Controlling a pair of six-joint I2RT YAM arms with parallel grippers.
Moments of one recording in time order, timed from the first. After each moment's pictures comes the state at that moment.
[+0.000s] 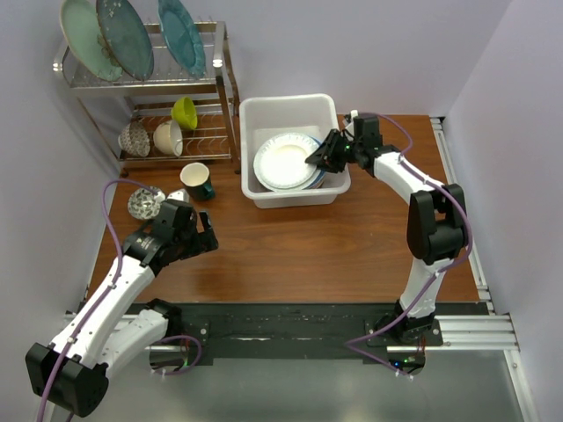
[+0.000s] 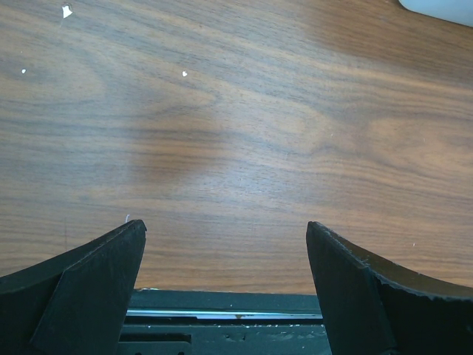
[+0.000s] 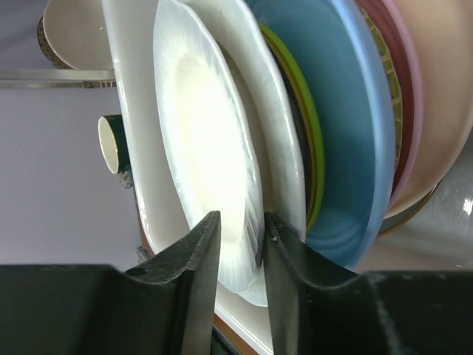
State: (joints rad) left arm -0.37 0.85 0.74 -0.85 -0.14 -0.63; right arm 0.24 1.91 1.44 -0.20 -0.53 0.78
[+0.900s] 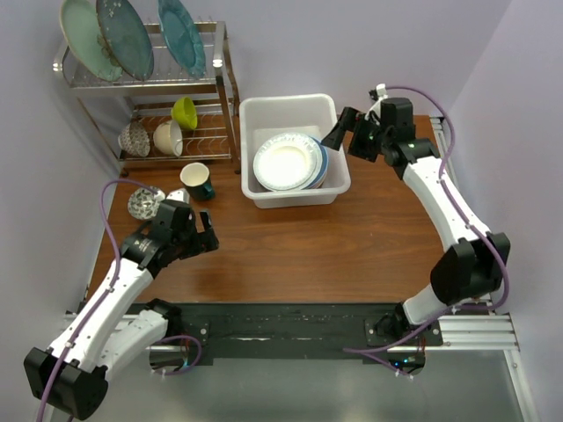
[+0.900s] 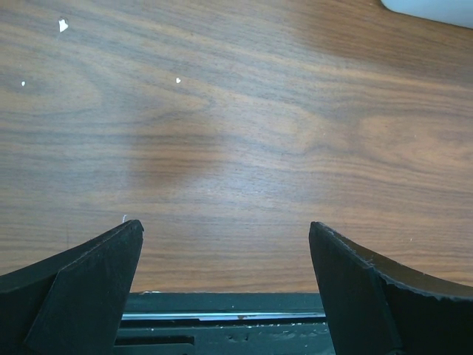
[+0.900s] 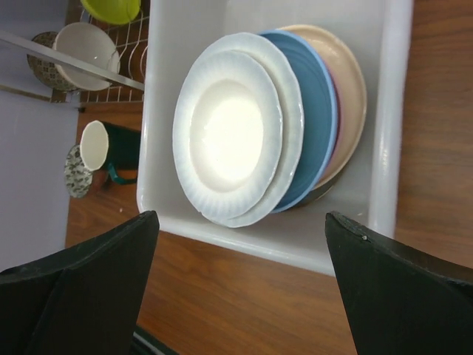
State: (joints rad) left arm -0.37 0.83 0.74 -0.84 -0.14 -0.60; right arm 0.23 1.57 1.50 -0.48 -0.30 0.52
